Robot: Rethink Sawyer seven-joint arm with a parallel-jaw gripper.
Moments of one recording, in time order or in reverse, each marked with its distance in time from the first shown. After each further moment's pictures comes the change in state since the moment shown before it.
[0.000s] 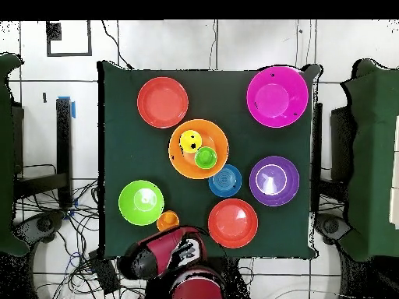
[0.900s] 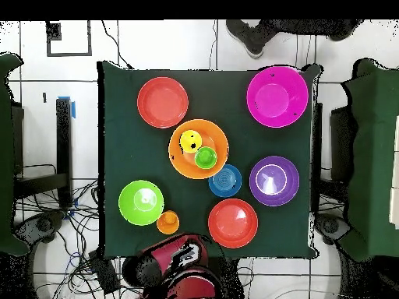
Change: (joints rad) arm 0.031 0.049 -0.067 0.023 -0.006 -0.065 0.000
